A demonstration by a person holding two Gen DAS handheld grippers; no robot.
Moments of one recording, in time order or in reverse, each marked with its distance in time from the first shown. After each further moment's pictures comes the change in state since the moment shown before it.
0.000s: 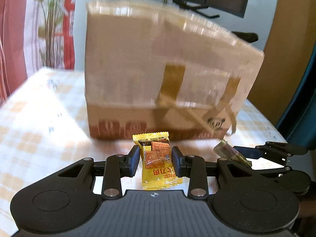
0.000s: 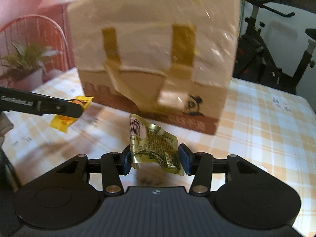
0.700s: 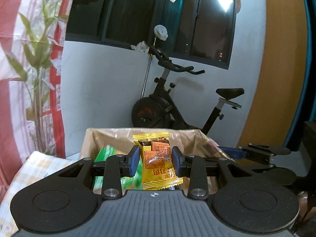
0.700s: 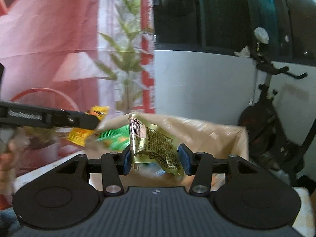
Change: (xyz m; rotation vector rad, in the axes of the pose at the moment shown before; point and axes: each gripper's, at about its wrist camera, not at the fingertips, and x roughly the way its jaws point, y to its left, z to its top) left arm -0.021 -0.015 0.178 0.055 -0.283 -0.049; right arm -0.029 -0.018 0.185 -0.067 -0.299 0.028
